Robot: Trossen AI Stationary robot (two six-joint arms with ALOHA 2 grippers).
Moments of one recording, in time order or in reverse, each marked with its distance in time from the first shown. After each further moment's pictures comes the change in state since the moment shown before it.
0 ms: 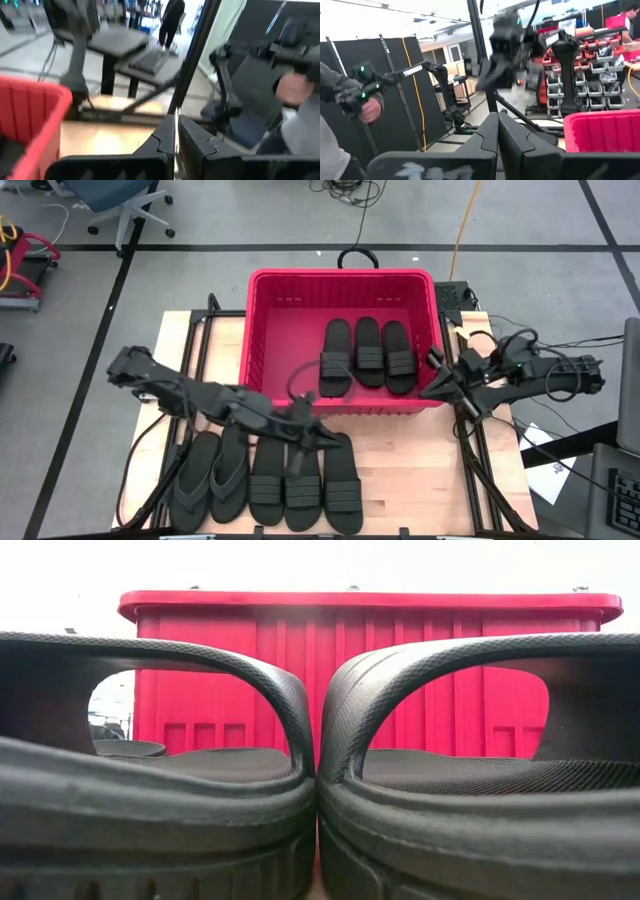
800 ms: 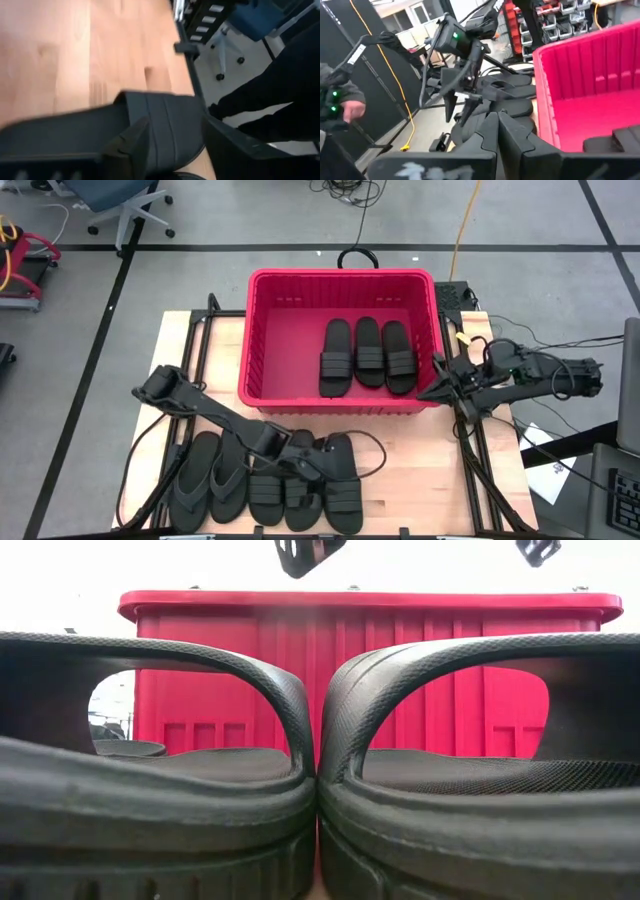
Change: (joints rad) left arm -0.045 0.316 0.000 -0.237 0.176 -0.113; right arm 0.000 -0.100 -0.047 -0.357 0.101 0.050
